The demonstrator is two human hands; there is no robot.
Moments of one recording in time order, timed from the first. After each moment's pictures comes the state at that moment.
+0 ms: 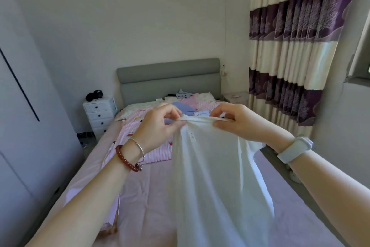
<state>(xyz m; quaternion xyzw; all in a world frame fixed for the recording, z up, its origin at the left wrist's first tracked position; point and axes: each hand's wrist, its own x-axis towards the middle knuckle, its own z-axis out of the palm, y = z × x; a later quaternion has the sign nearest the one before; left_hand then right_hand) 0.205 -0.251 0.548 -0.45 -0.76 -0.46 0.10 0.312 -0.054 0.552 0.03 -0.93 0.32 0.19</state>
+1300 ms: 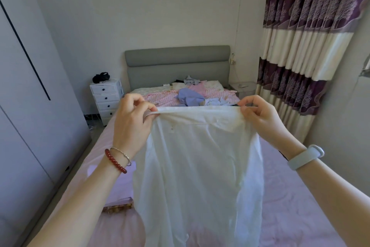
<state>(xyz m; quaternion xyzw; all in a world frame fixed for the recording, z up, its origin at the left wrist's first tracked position) 0.145 -0.397 0.498 -0.36 -0.78 -0.34 0.37 0.288 -0.135 0.503 -0.06 -0.80 0.50 0.33</state>
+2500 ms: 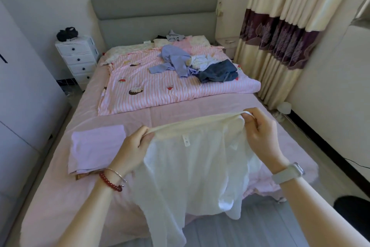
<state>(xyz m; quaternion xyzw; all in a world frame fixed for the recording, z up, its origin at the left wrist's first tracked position) 0.164 -0.426 0.357 -0.34 -0.83 -0.43 -0.04 0.325 -0.168 0.377 -0.14 -0.82 0.35 0.44</state>
